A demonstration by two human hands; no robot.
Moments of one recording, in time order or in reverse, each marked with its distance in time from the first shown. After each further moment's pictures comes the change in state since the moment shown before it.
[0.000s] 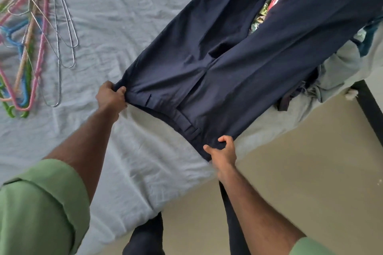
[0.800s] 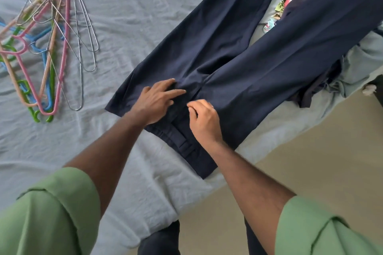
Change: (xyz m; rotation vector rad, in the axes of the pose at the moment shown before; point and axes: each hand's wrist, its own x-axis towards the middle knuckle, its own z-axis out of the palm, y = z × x) left_hand -0.014 0.004 0.001 0.869 -0.397 1.074; right_hand -0.017 -0.075 0.108 -0.380 0.034 -1.053
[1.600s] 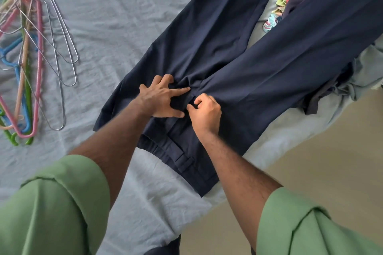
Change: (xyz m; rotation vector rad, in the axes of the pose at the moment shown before) left_hand 0.082 0.006 -0.005 0.112 -0.273 -0.080; right_hand 0.067 0.024 0.017 0.036 0.079 0.399
